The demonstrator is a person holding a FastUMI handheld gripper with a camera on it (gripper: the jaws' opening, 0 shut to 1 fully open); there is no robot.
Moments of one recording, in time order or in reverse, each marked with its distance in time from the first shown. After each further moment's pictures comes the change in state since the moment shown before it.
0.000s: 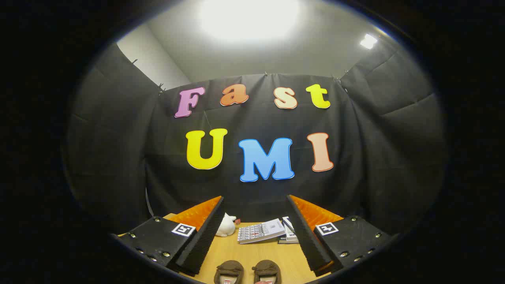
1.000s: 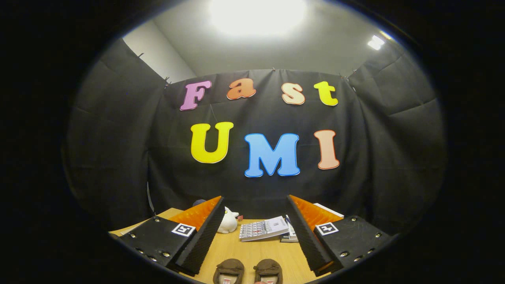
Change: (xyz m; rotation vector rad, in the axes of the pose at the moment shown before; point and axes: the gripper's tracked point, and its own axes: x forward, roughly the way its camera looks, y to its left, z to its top) arm 0.015 0.021 -0.015 -0.038 0.035 0.046
